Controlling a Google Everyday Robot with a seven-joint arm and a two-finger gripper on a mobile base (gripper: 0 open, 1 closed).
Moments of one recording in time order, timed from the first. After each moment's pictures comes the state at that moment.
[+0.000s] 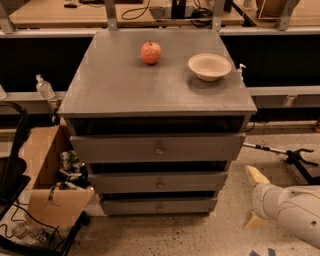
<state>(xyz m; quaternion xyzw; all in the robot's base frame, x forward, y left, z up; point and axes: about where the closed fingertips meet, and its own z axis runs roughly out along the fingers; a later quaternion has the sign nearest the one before) 0.472 -0.296 0.583 -0.63 0.71 -0.16 0.26</state>
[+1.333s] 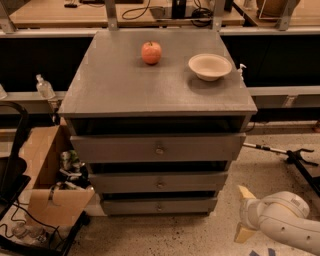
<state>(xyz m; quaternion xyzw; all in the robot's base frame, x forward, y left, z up) 0.473 -0.301 0.455 -0.63 0.74 -0.11 0.20</state>
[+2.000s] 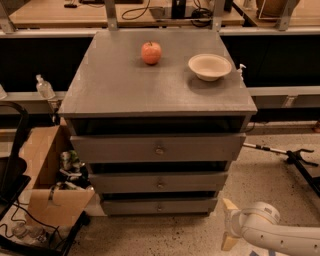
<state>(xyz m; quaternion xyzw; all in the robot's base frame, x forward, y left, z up) 0.481 -0.270 0.335 -0.65 0.73 -0.07 0.20</state>
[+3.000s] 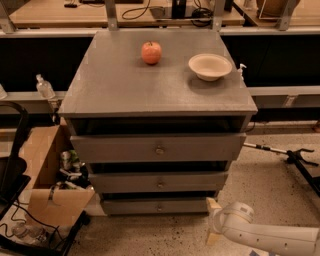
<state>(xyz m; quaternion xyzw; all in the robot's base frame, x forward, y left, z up) 0.516 -0.231 0.267 -0.65 0.72 -0.07 0.21</state>
